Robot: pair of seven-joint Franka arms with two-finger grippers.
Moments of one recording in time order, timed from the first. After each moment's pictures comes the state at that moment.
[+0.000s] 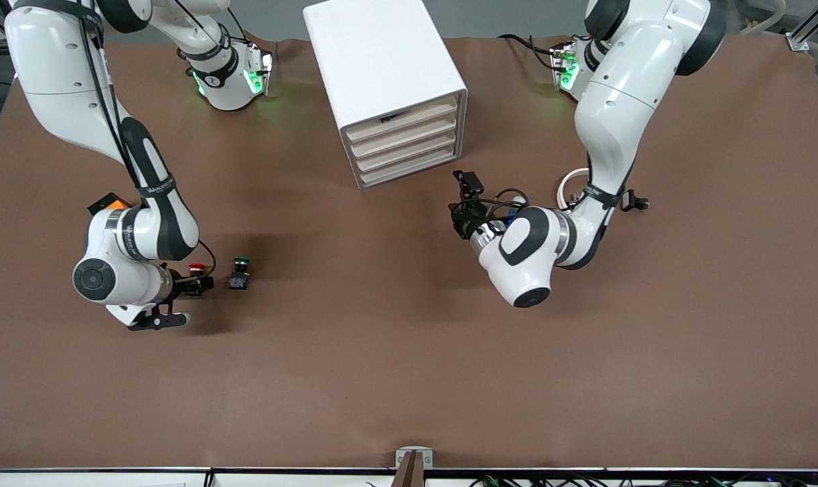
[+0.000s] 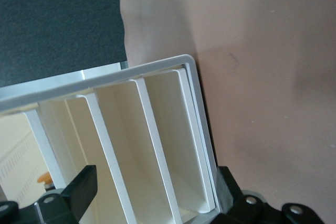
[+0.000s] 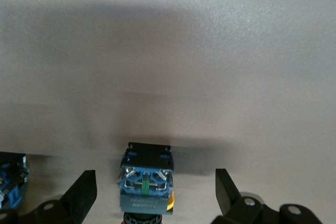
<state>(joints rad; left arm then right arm) -0.38 0.87 -0.15 -1.38 -0.71 1.41 -2.06 0.03 0.64 -0.05 -1.79 -0.04 2.22 -0.10</state>
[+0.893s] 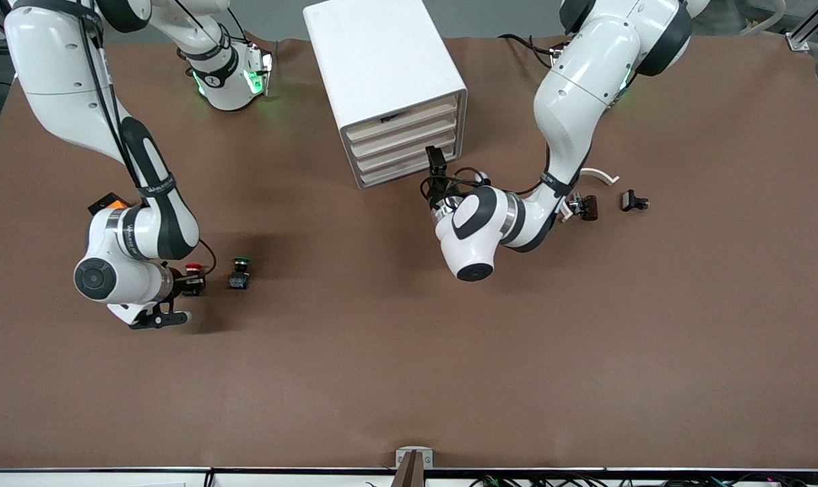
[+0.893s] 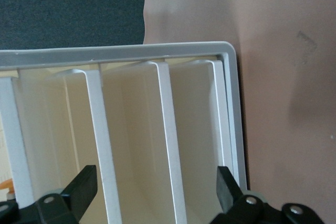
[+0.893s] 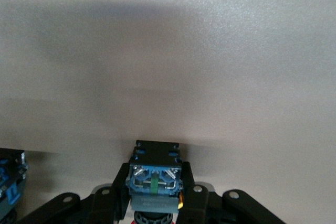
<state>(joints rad) -0.51 0.90 -0.15 -1.37 -0.73 1.40 -2.20 0.03 0.64 -0.05 -1.80 -0.04 2.22 -0.11</state>
